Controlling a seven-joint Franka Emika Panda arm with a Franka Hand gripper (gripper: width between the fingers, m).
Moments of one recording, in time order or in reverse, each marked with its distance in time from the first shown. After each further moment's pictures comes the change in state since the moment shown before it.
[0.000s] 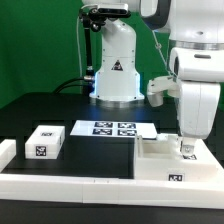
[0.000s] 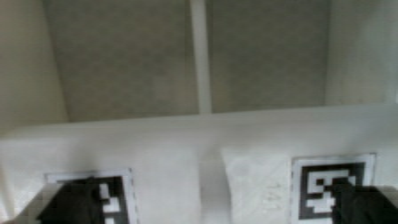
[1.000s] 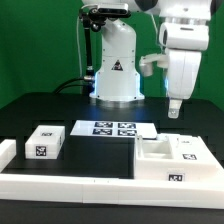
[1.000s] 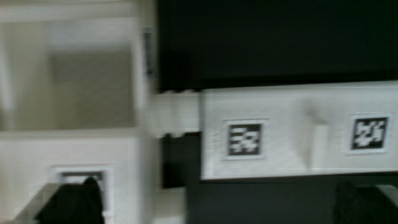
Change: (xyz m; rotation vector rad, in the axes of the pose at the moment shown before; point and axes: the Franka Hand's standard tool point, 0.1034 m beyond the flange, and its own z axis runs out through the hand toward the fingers) arm -0.020 -0.105 -0.023 -0.022 -0.020 -0.036
